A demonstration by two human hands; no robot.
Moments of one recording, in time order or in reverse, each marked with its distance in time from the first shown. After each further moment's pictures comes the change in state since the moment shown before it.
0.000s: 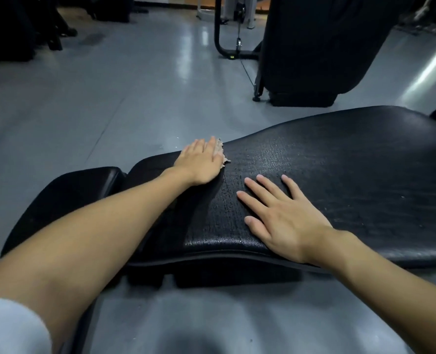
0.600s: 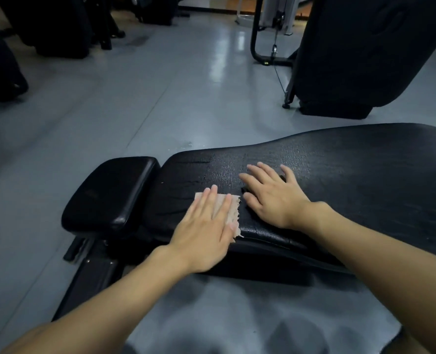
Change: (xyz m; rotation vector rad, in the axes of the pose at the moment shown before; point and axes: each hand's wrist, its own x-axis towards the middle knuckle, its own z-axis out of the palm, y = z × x) left_hand -0.199 0.011 0.030 0.103 0.058 0.057; right_hand 0.046 -0.018 -0.016 0.033 0.039 -0.039
